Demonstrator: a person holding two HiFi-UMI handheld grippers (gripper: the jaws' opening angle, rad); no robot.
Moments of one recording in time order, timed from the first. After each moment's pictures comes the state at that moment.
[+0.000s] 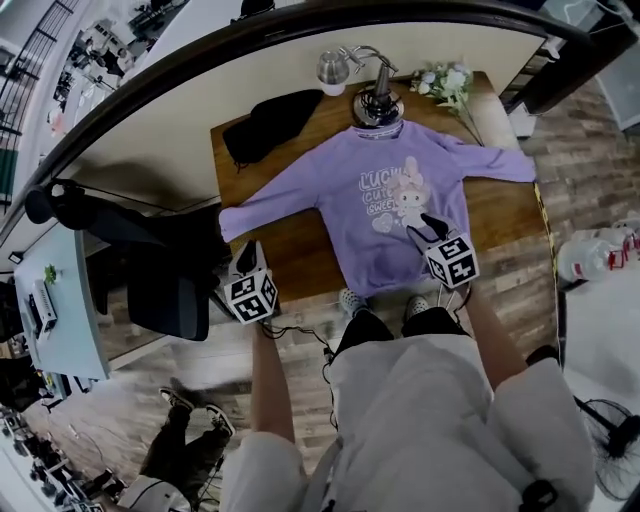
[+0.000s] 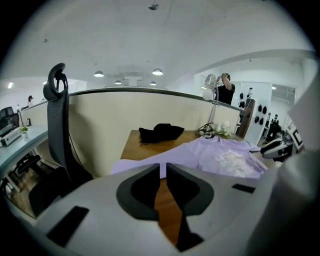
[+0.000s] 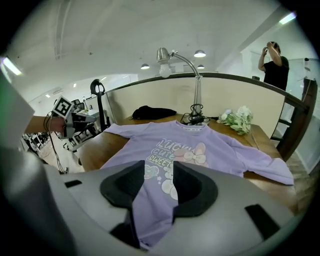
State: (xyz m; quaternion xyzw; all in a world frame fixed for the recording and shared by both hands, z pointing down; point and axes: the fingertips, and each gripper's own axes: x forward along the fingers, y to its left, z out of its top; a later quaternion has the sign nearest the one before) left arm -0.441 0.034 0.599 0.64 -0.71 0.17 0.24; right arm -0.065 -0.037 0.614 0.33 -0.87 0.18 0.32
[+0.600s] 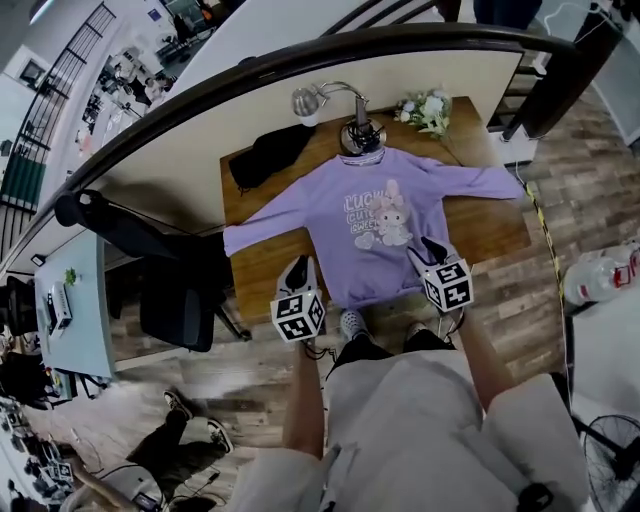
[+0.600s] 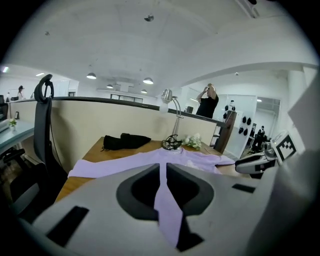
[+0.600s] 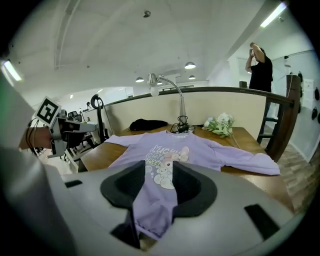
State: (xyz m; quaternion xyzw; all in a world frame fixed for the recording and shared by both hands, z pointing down) left arm -0.248 0.043 0.535 0.70 -0.67 0.10 0.22; right arm 0.007 -0.011 0.570 0.37 -0.87 0.18 0.26
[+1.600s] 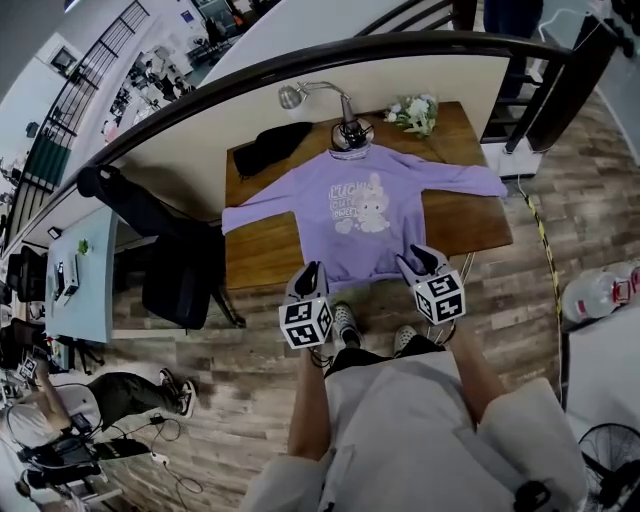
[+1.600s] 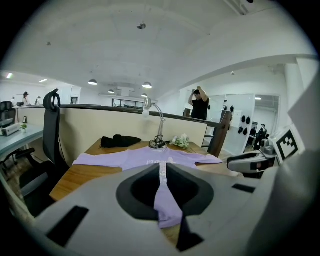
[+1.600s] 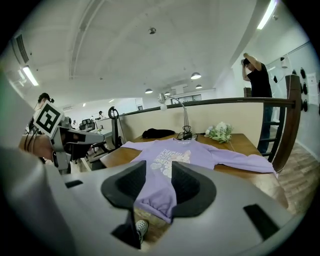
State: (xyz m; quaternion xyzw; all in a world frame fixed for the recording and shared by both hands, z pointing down) left arm -0.124 0.124 0.502 0.69 -0.69 0.10 0.20; right arm 0.072 0.065 0.525 0.33 -0.91 0.16 0.20
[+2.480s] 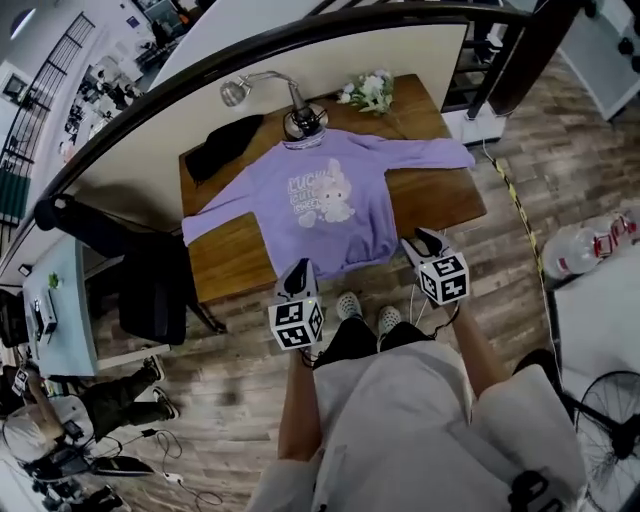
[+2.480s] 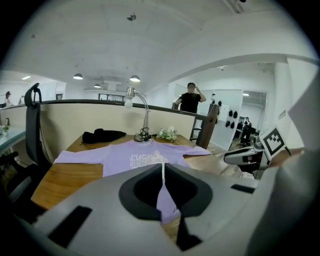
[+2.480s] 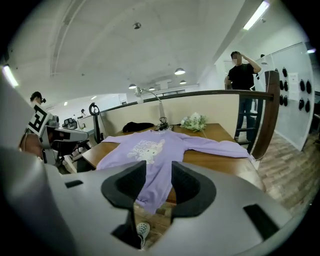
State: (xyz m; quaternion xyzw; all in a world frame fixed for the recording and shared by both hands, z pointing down) left arm -0.074 0.097 0.531 0.74 -0.63 0.13 0.21; right arm 0.164 0.033 0.565 0.41 -0.86 0.19 0.22
